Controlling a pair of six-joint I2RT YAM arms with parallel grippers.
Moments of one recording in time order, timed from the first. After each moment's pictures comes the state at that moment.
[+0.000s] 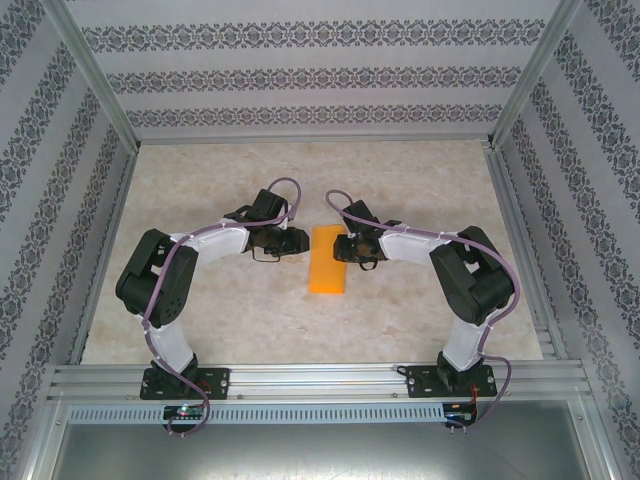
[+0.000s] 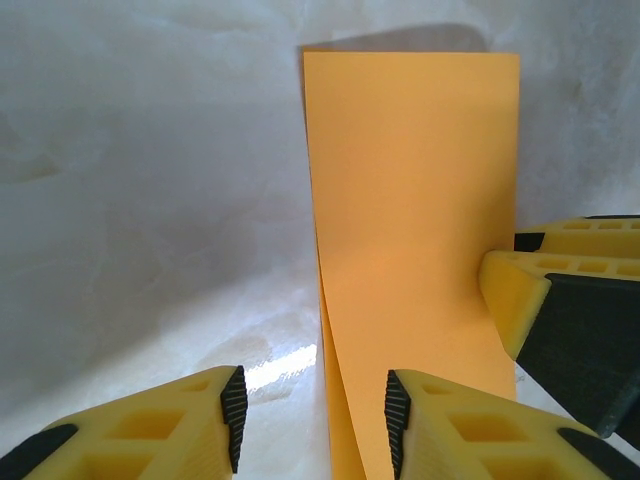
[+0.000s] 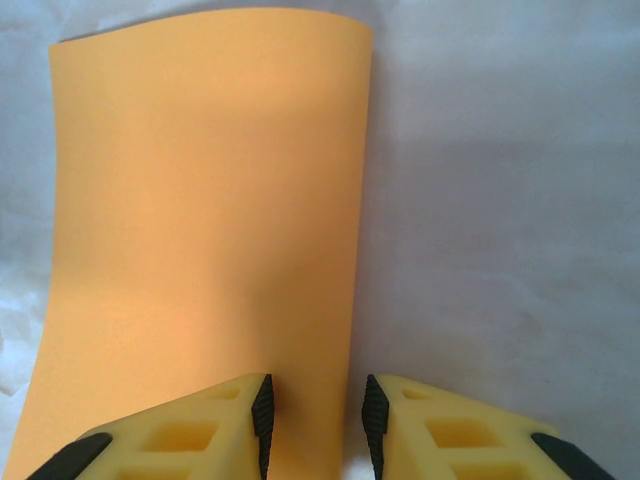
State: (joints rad) left arm -0.45 1.79 1.07 -0.30 0.37 -0.55; right arm 0.55 1.81 1.00 -0.29 -0.07 0.58
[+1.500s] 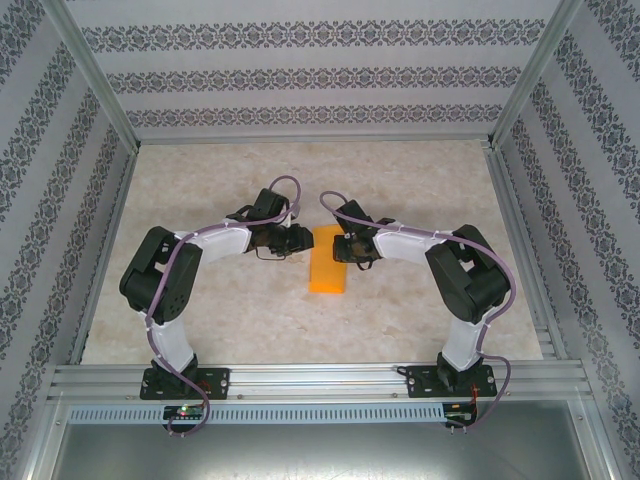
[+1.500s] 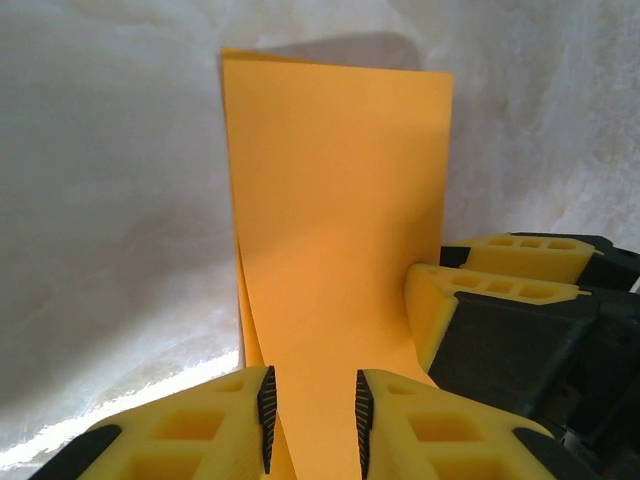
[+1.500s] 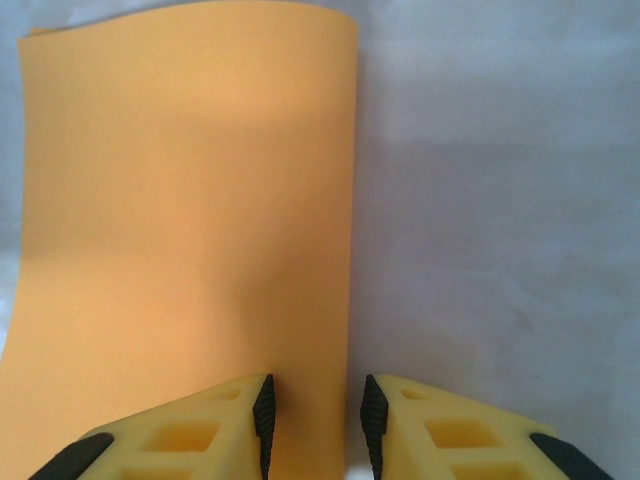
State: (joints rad) left arm -0.45 1.82 1.07 -0.20 0.48 -0.66; right arm 0.59 1.83 1.05 -0.36 0.01 0.58
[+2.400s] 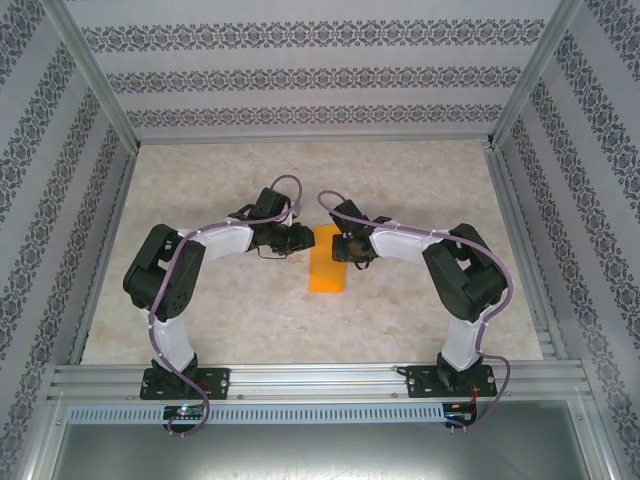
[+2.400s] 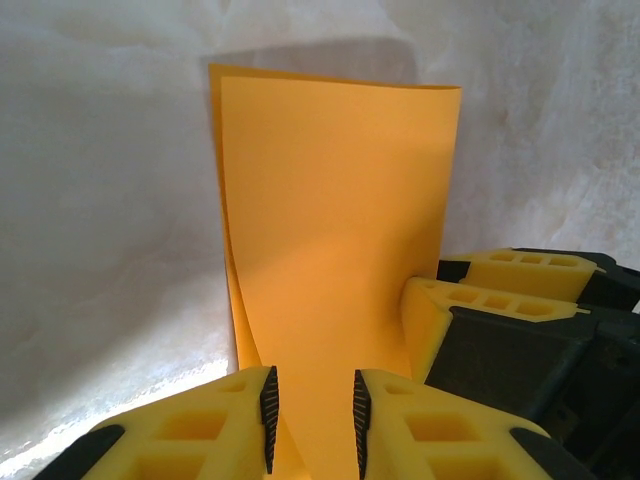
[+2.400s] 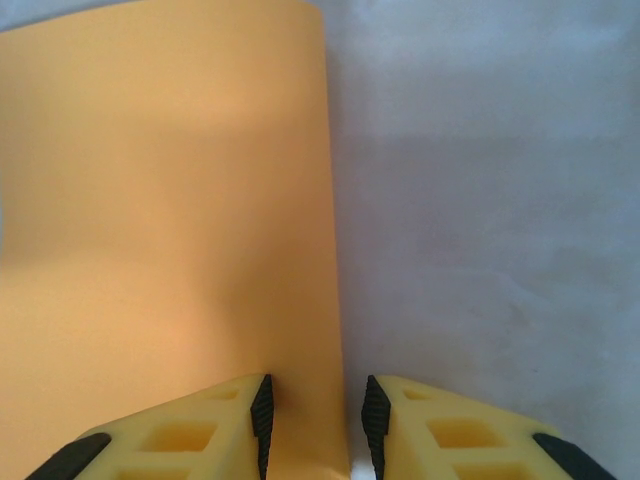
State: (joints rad) left arm -0.45 1.85 1.09 -0.19 0.48 -0.66; right arm 0.60 1.85 1.09 -0.40 0.04 0.63
